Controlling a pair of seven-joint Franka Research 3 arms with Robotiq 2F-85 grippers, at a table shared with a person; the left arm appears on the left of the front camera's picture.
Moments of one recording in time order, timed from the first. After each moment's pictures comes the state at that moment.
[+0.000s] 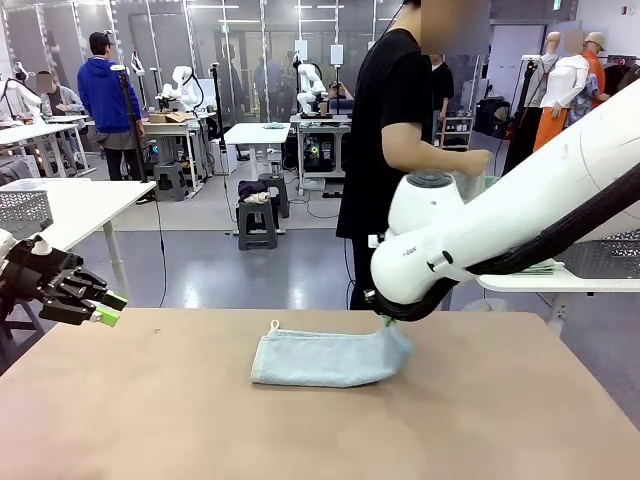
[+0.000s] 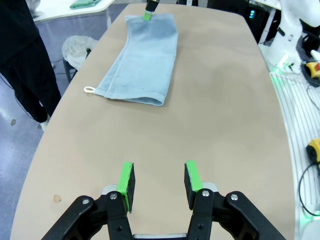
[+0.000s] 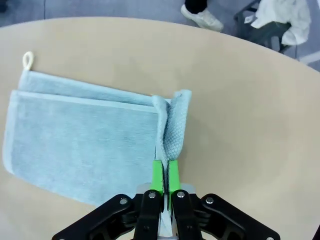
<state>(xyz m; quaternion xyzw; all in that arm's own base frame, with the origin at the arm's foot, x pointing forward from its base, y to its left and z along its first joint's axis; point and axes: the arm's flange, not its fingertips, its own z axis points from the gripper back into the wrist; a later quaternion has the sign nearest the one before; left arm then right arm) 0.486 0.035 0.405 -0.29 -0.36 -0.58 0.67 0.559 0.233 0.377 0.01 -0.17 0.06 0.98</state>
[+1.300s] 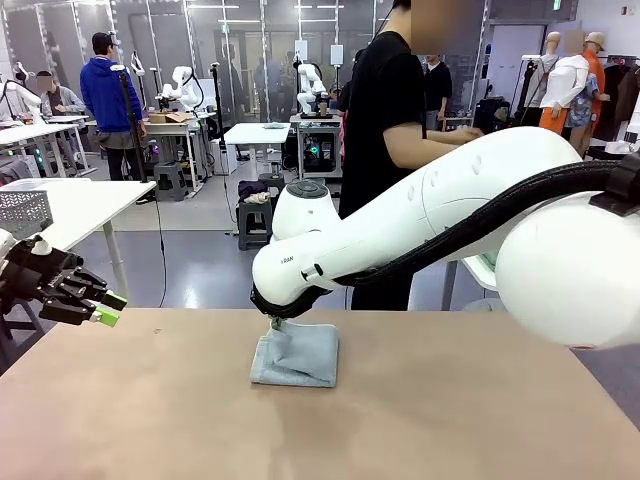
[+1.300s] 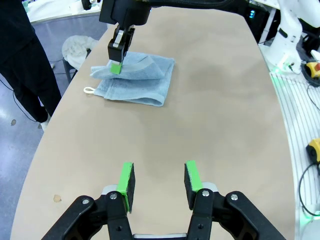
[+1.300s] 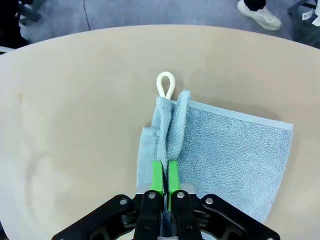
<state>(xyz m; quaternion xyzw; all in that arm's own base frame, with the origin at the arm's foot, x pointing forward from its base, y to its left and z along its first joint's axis) 0.486 0.035 0.405 -0.29 -0.36 -0.58 0.67 0.593 0.424 0.347 0.12 -0.14 0.00 0.98</state>
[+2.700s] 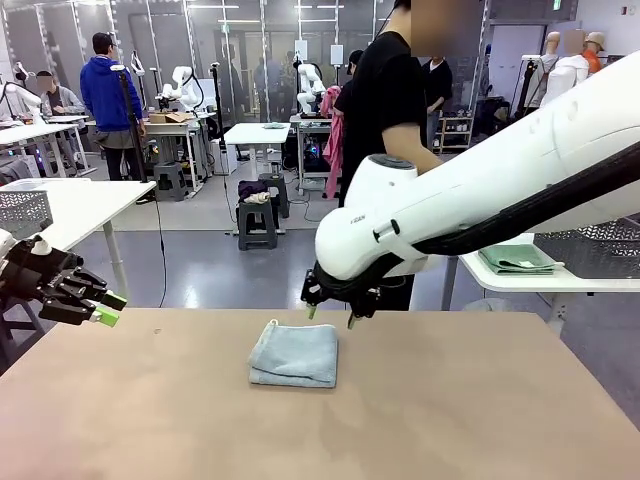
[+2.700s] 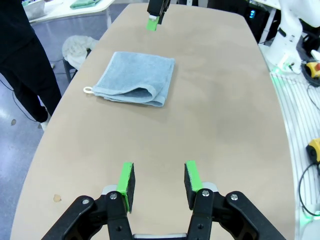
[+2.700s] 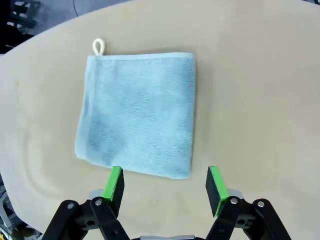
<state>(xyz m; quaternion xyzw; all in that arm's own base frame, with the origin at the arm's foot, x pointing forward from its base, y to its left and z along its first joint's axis) 0.486 0.035 0.405 -0.29 -0.36 -0.58 0.67 0.532 0.299 0.398 0.13 -0.11 -0.06 0.98</state>
